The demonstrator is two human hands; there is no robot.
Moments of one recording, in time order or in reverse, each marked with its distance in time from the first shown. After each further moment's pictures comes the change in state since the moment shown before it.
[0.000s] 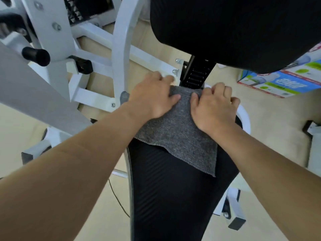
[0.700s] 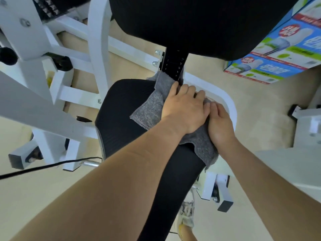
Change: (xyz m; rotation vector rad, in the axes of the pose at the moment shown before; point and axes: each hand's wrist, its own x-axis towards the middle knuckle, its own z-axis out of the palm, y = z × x) left_hand -0.005 0.117 0.063 0.163 -0.058 0.210; right_hand -0.045 0.082 0.013 1.003 -0.134 0.420
